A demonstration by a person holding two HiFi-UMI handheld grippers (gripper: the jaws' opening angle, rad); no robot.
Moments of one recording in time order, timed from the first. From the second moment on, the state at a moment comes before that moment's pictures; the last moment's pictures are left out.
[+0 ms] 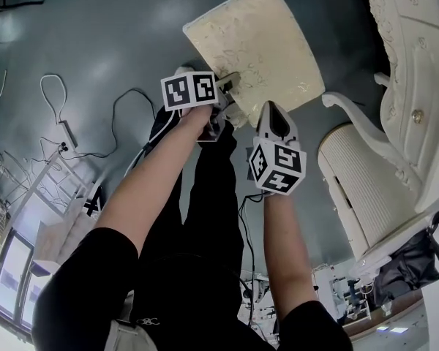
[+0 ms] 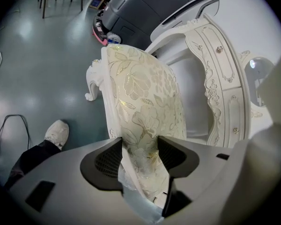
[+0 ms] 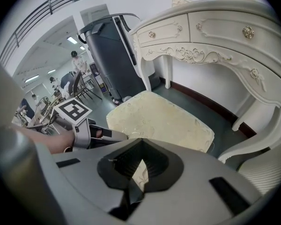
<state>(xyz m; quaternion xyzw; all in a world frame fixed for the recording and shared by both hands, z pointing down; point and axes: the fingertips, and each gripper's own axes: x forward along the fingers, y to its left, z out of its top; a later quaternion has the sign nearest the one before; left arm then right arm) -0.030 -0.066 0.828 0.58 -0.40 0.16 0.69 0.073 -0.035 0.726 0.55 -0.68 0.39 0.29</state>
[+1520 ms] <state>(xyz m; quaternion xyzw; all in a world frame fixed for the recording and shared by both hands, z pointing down) 0.263 -0.206 0.830 0.65 -0.30 0.09 0.69 0.235 -0.007 0.718 0.61 -0.62 0.40 0.28</state>
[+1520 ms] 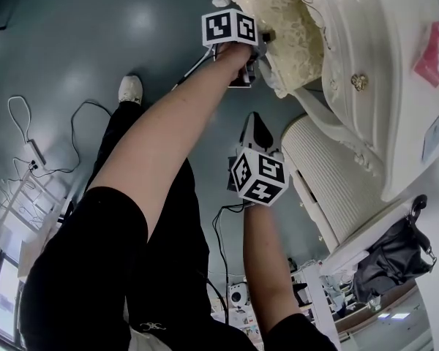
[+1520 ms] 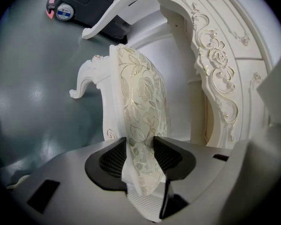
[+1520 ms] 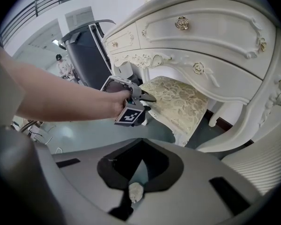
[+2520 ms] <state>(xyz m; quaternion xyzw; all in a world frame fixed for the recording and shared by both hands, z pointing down) 0.054 -0.182 0.596 0.87 -0.36 0.23 0.24 0.138 -0.118 0.614 0.65 -0.66 0.35 0.12</state>
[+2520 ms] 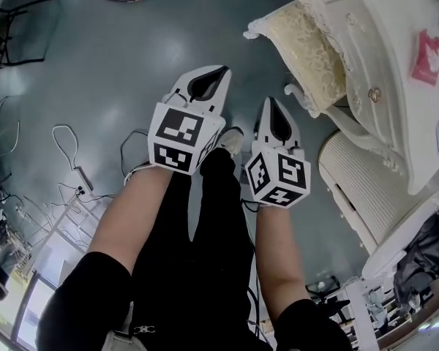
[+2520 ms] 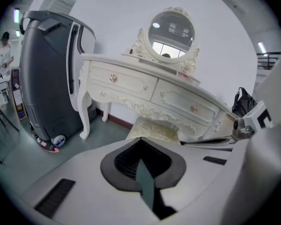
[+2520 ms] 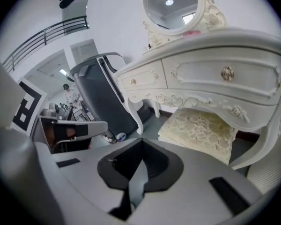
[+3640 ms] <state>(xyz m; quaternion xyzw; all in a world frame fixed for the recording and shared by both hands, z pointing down) 0.092 -0.177 0.162 0.94 -0.31 0.11 0.12 0.174 -0.131 0.151 0.75 -0.65 0.10 0.00</state>
